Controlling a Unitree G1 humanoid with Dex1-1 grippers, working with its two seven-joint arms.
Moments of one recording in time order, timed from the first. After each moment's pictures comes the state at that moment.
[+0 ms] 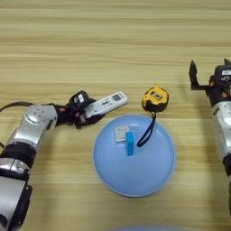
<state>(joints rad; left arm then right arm) -0.52 0.42 -0.15 0.84 0.03 -0.25 -0.95 -0.47 -0.17 -0.17 0.67 0.08 -0.45 0.09</state>
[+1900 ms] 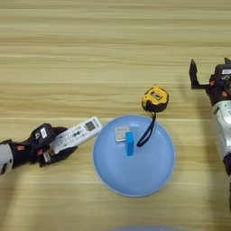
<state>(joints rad) 0.08 0.65 -0.01 0.11 -0.12 -0.04 -0.98 -0.47 -0.18 -0.16 0.68 0.07 -0.45 0.09</state>
